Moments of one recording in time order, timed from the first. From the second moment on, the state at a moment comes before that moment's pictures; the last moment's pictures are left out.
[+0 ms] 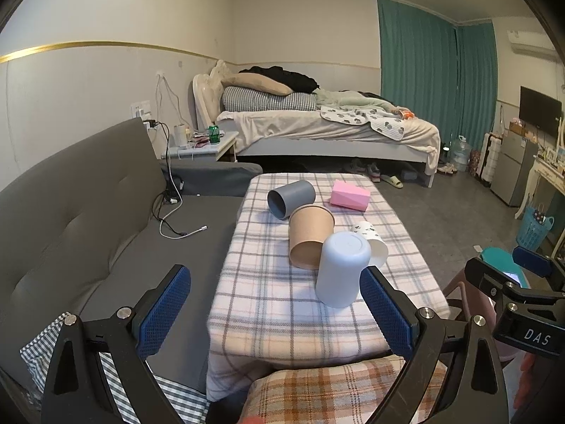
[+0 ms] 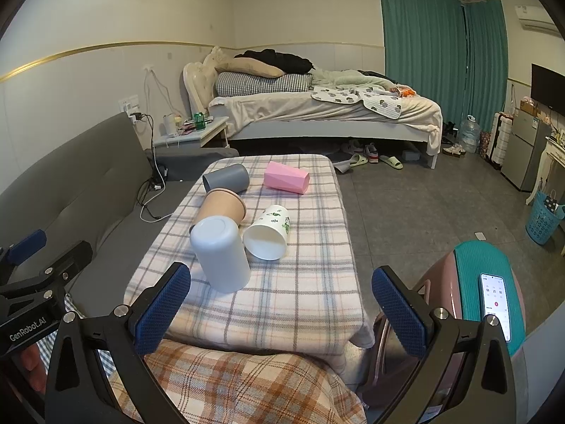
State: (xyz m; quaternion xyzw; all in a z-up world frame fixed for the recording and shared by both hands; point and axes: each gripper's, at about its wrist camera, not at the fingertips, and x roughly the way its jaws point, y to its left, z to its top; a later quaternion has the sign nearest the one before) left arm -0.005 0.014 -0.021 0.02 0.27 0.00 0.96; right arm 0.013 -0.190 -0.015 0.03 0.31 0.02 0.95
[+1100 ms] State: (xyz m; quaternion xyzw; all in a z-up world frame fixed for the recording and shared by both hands) left arm -0.004 0.015 -0.023 0.02 0.28 0.00 0.96; right arm 0.011 -0.189 -0.019 0.03 0.31 0.02 0.95
